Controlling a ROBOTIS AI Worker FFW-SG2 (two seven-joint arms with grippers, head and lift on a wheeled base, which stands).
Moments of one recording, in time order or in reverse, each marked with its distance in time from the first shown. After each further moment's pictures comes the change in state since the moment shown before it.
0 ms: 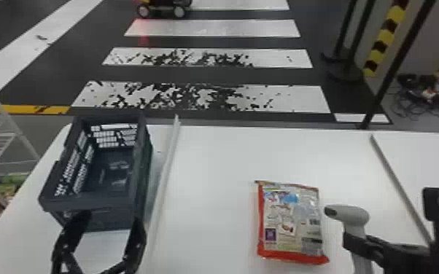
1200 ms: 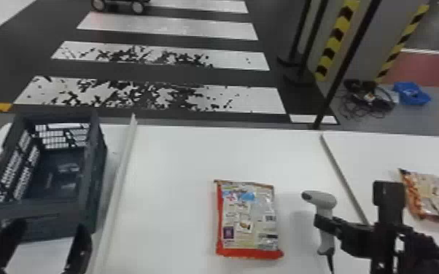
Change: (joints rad) left arm 0.003 0.000 0.015 0.002 0.010 -0.006 0.000; right arm -0.113 -0.053 -0.076 0.398 0.008 -0.336 0.007
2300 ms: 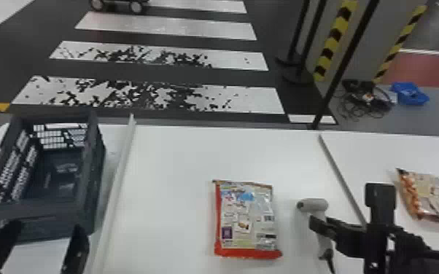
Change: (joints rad) left arm 0.004 0.000 0.002 0.000 0.003 -0.013 -0.002; right arm -0.015 -0.011 0.021 0.068 0.005 -0.045 -0.014
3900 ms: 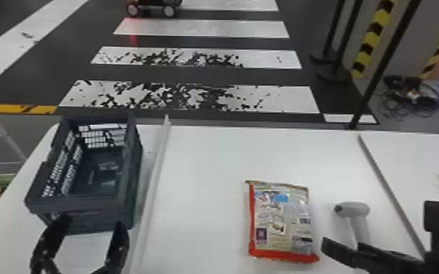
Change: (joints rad) left arm -0.003 -0.002 0.001 0.015 0.001 -0.009 -0.002; right arm 0.158 0.046 -0.059 -0.313 -0.264 0.246 0.085
